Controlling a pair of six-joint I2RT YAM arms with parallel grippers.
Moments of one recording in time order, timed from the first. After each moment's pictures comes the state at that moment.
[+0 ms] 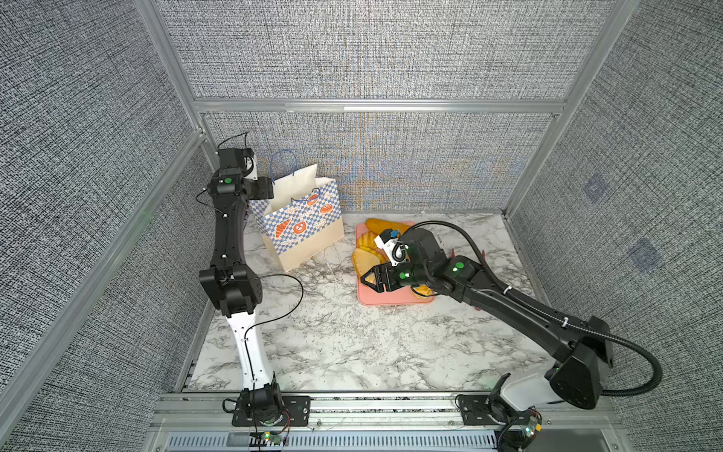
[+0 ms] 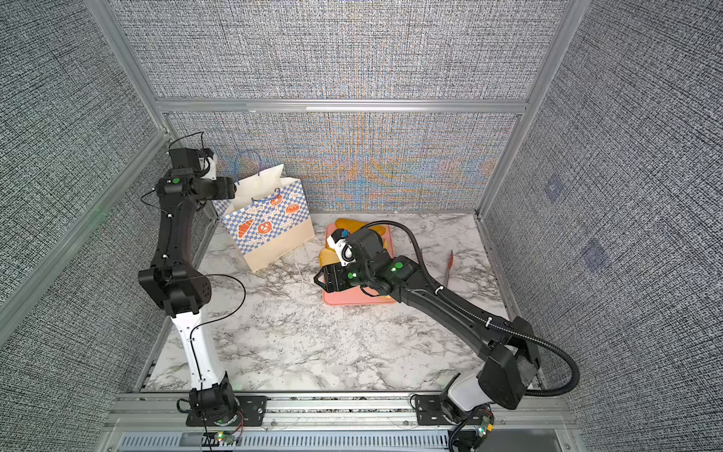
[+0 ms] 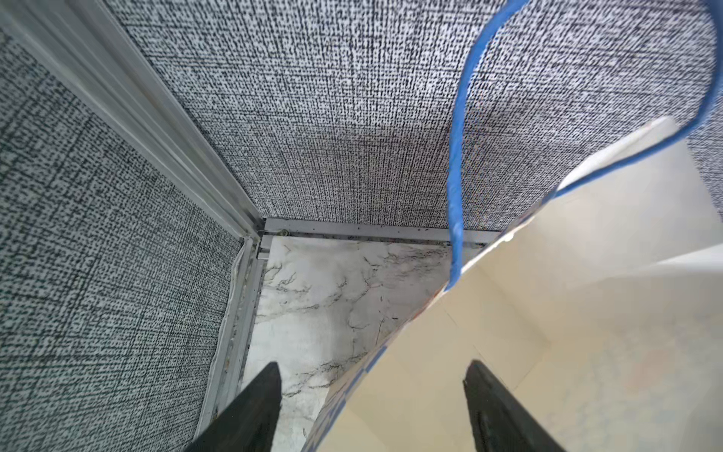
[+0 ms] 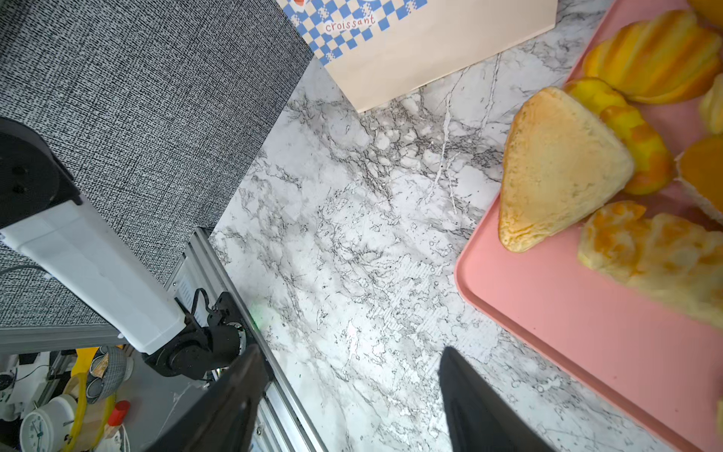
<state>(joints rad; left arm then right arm) 0.13 2.25 2.53 -0.96 0.16 0.06 0.78 1.49 1.33 -0.52 -0.31 0.45</state>
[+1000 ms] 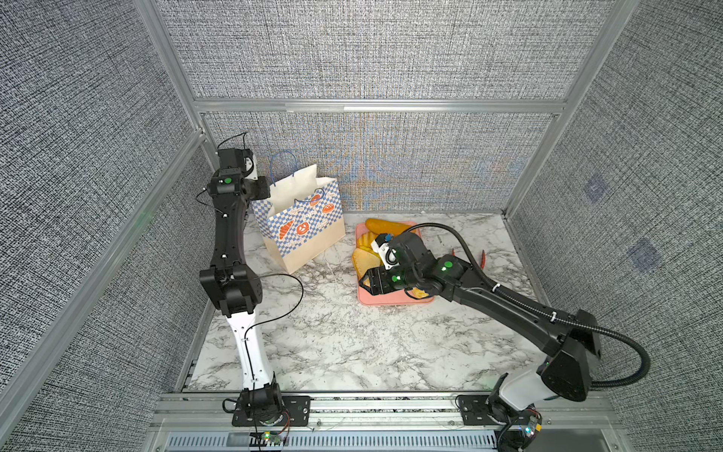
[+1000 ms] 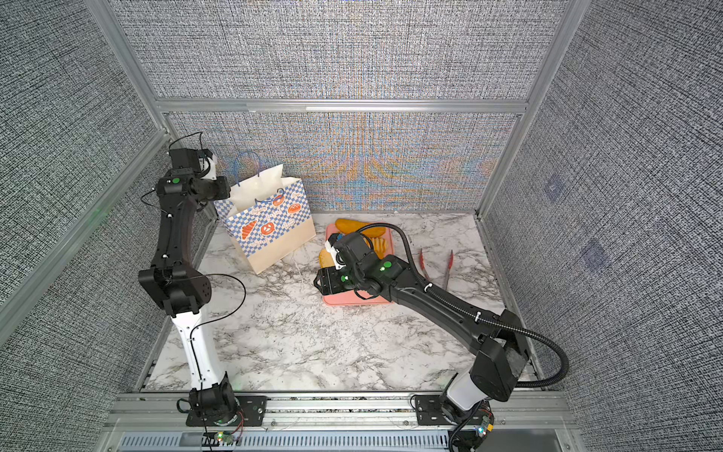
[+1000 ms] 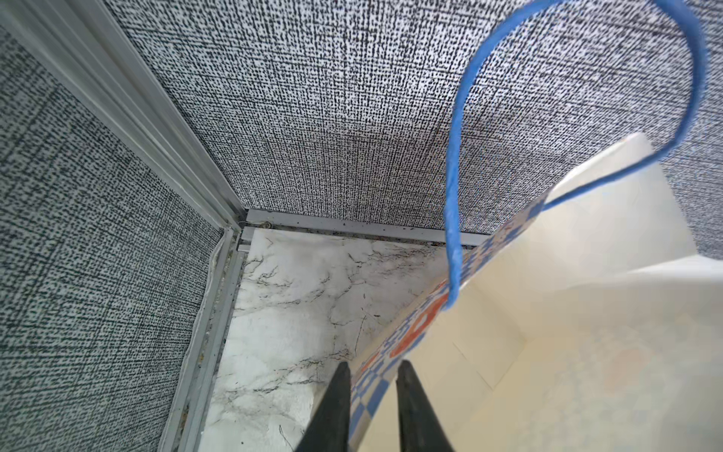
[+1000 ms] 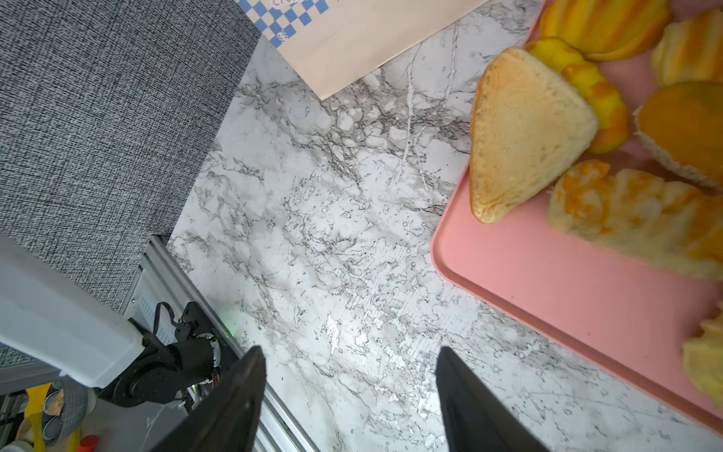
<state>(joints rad) 0.13 2.25 2.54 -0.98 0.19 -0.03 0.83 1.55 1.41 -0.65 -0.15 0.51</state>
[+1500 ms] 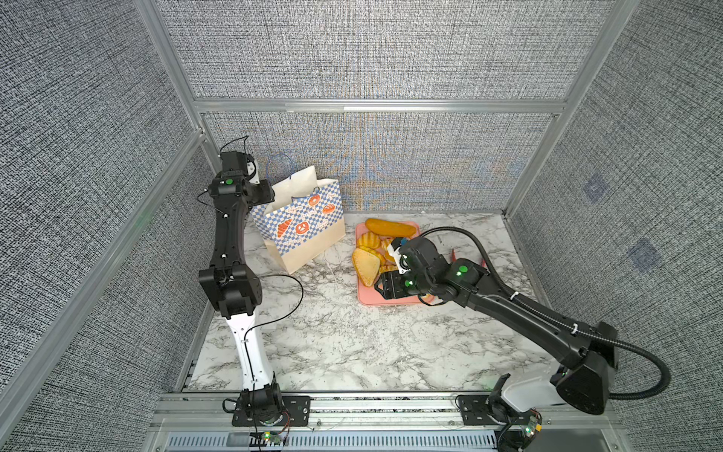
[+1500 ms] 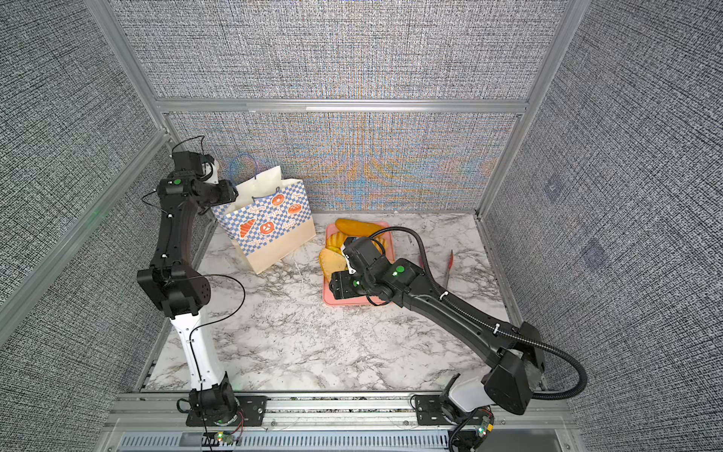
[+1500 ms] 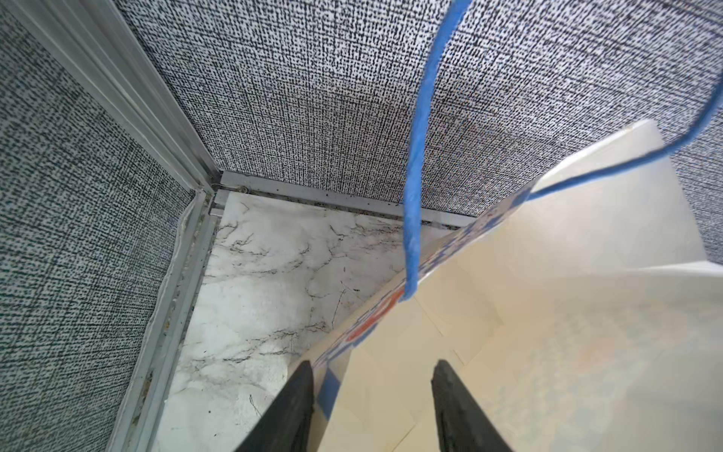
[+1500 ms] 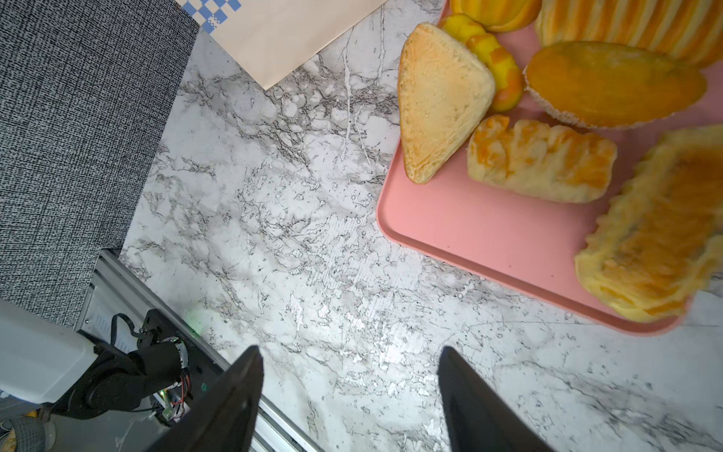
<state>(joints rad) 0.12 2.22 2.47 -1.01 0.22 -0.09 0.82 1.43 1.33 -0.74 -0.05 0.54</state>
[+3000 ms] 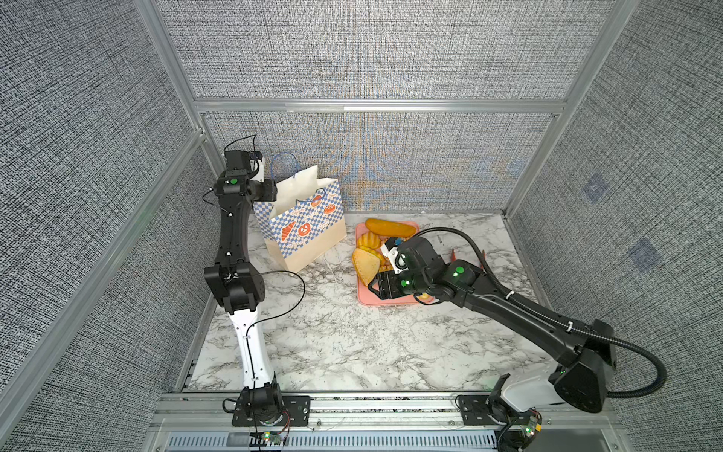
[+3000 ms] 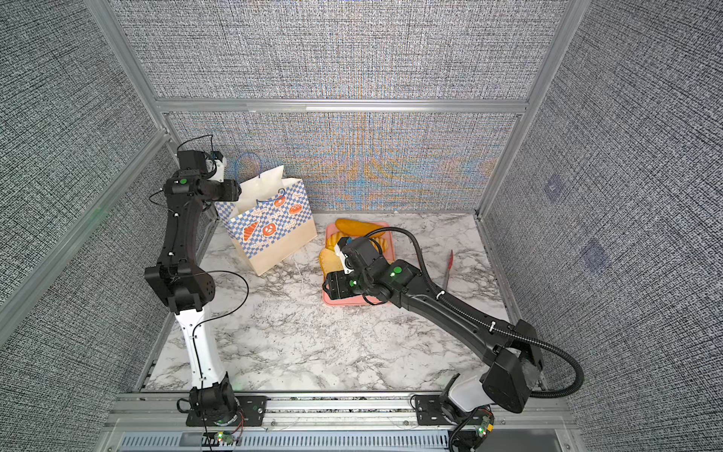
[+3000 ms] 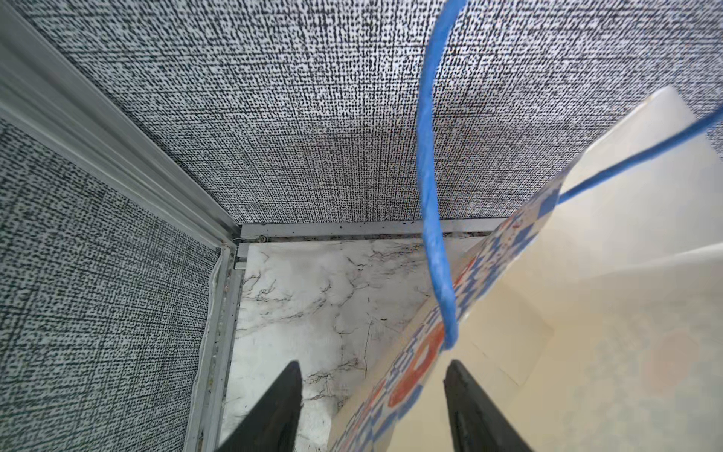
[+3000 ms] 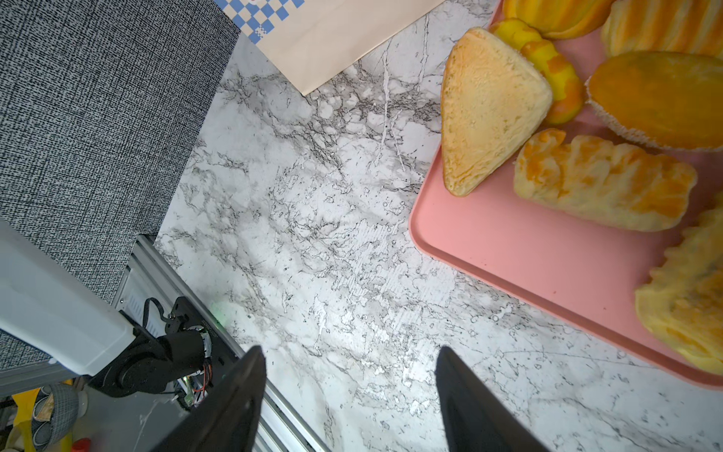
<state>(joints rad) 0.11 2.30 2.56 -0.97 0.19 0.11 0.82 1.46 1.32 -0.65 -0.14 0.52</state>
